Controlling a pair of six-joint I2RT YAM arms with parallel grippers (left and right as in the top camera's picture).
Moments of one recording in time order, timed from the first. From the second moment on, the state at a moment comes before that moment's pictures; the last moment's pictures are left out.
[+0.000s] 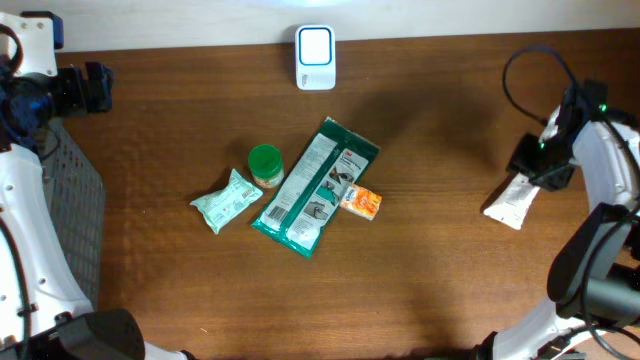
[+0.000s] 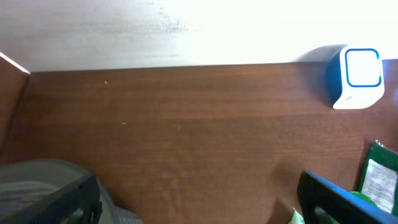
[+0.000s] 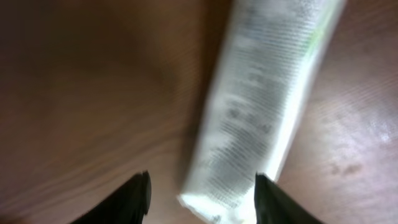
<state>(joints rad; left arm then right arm) 0.38 1.70 1.91 -0.93 0.31 0.27 -0.37 1.88 1.48 -1.04 -0.10 0.18</state>
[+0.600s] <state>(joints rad) 0.38 1.70 1.91 -0.93 0.31 0.27 0.37 1.88 1.48 -0.85 -0.28 0.31</state>
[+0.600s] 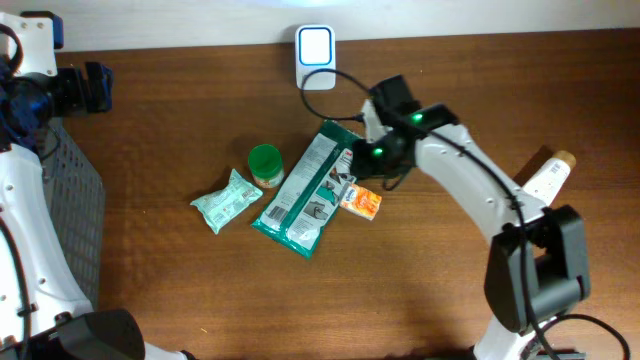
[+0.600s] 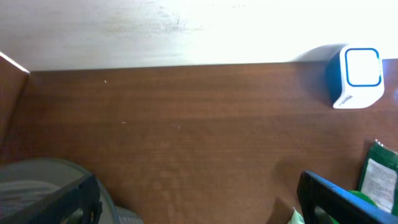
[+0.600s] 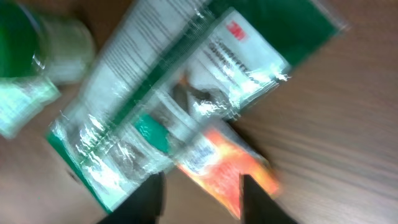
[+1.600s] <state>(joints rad) 0.38 1.70 1.91 -0.93 0.31 0.27 0.14 2.05 1.46 -1.01 -0.33 0.18</state>
